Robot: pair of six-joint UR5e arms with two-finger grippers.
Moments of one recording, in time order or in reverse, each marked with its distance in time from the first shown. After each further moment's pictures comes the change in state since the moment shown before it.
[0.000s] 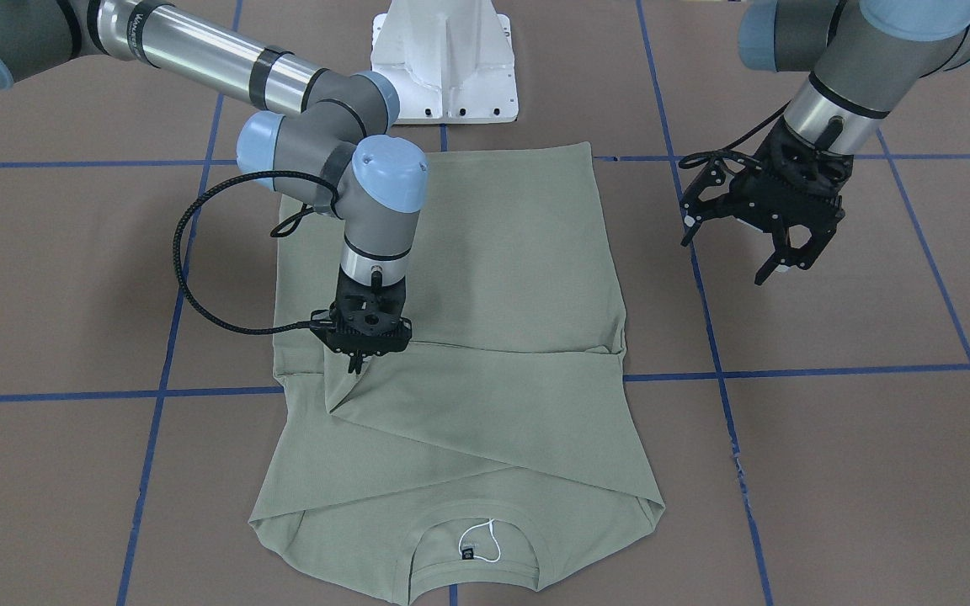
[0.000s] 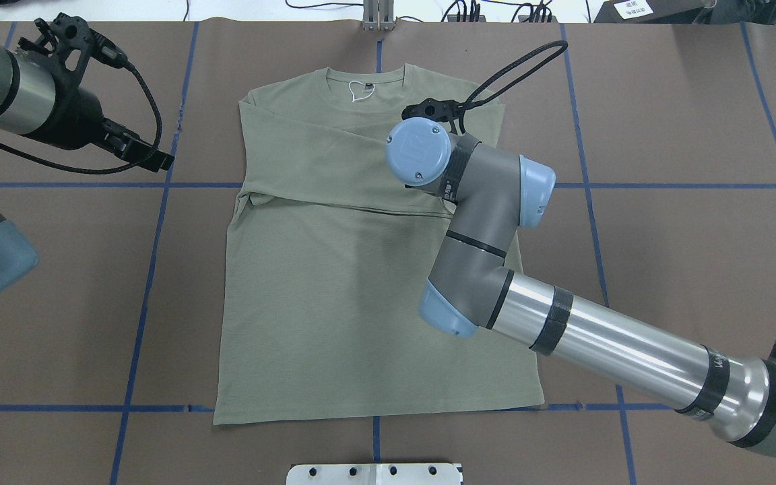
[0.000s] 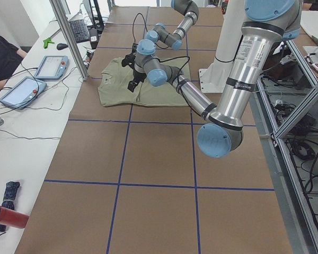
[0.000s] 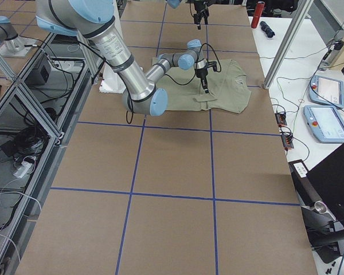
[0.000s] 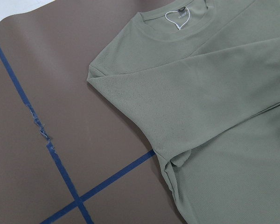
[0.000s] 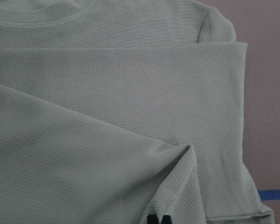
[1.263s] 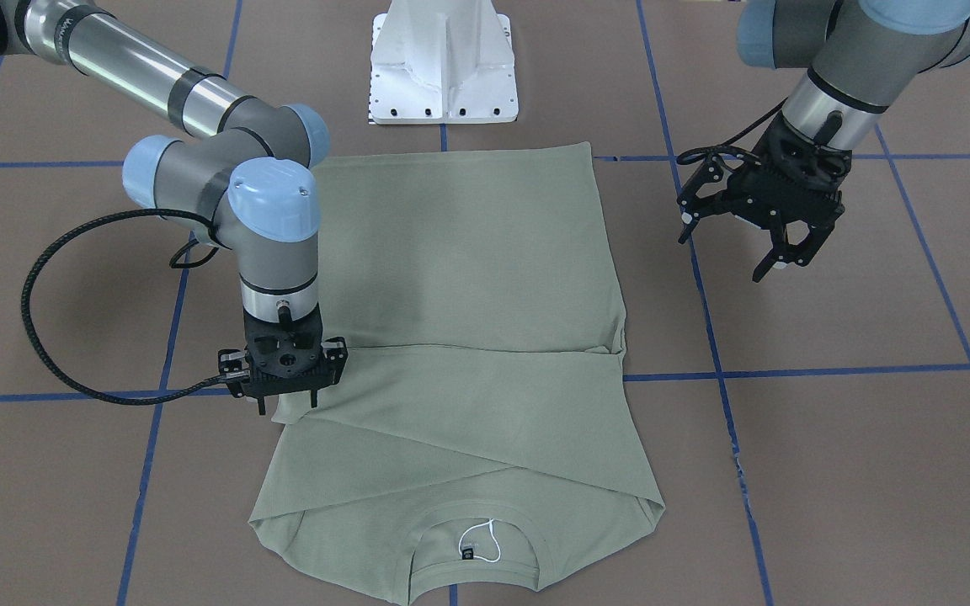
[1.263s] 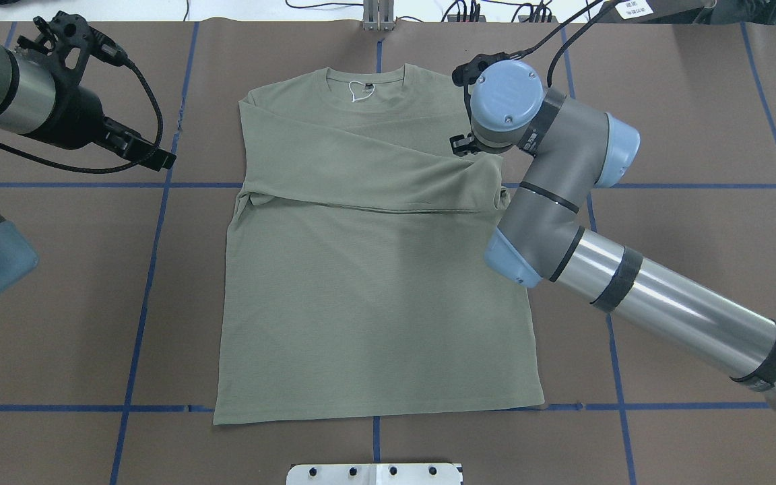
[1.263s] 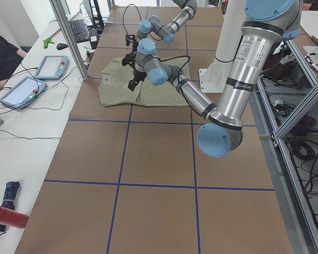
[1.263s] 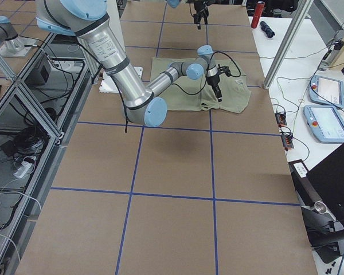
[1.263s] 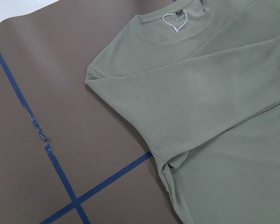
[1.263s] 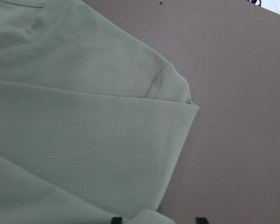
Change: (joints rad) left arm 0.002 -0.002 -0.011 0.000 0.004 -0.052; right arm 0.148 -0.111 0.079 0.156 0.176 -0.244
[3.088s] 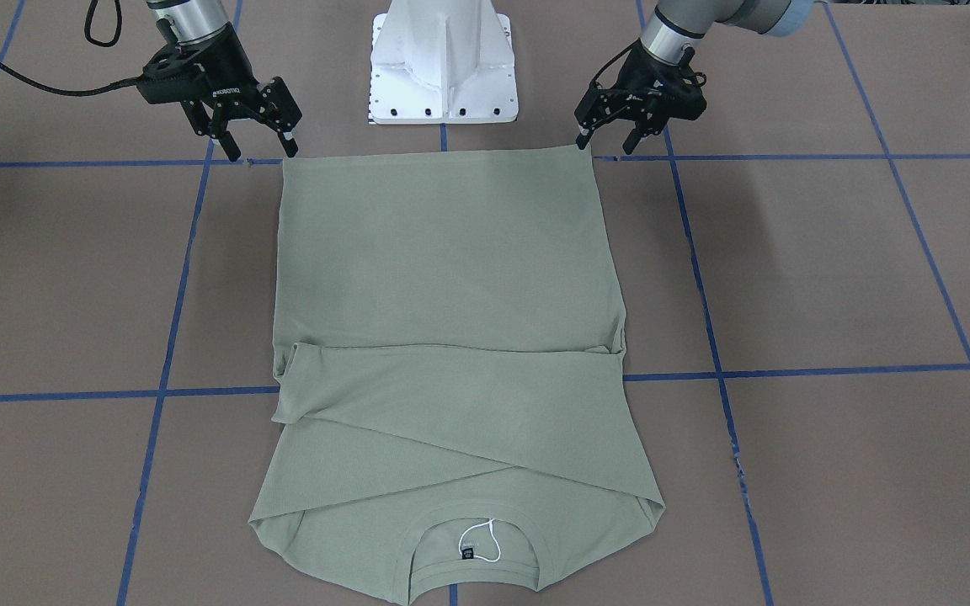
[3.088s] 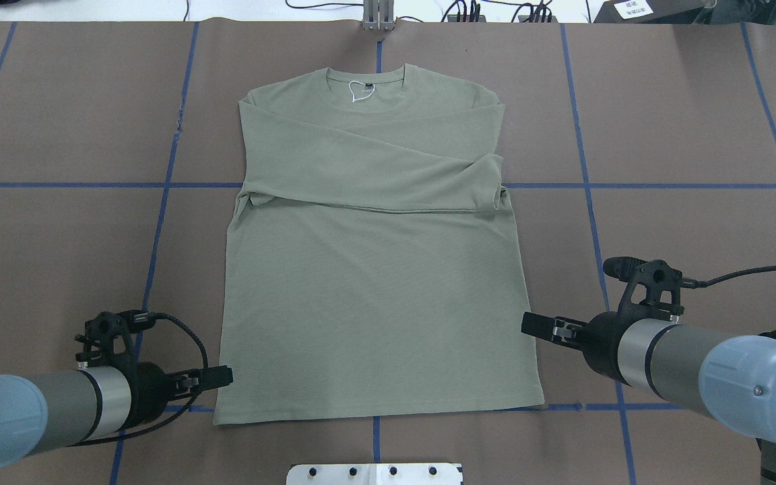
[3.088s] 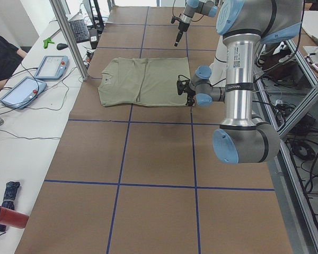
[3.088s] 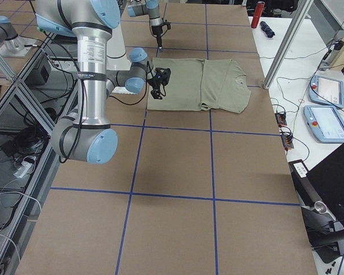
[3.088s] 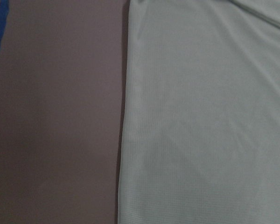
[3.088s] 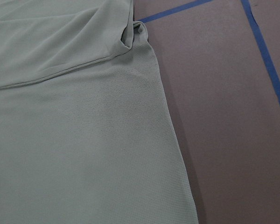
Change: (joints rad) left arm 0.762 0.368 -0.138 -0.362 0.572 -1.143; right arm -0.466 -0.772 0.806 0.270 -0.253 0.759
